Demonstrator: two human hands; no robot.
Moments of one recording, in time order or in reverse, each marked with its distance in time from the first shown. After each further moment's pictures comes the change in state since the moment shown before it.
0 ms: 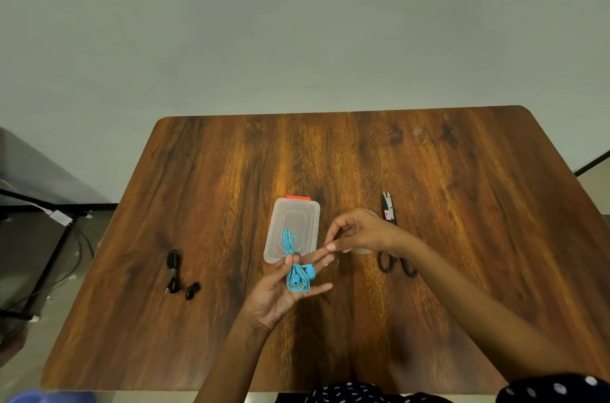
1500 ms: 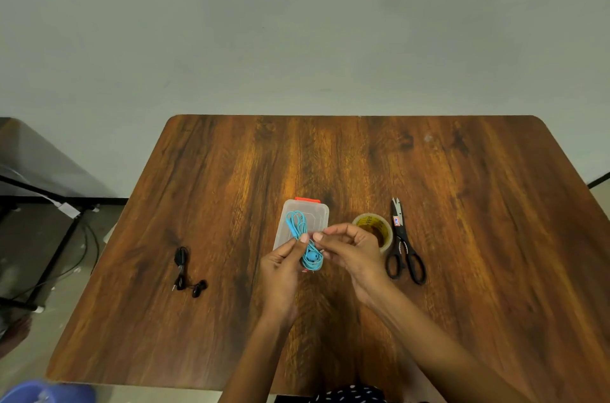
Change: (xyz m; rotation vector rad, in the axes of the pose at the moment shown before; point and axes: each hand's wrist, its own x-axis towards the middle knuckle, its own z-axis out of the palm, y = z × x) left_hand -0.007 0.001 0.043 0.548 0.507 0.488; right_hand -0.008 -0.035 0.084 0.776 0.669 0.091
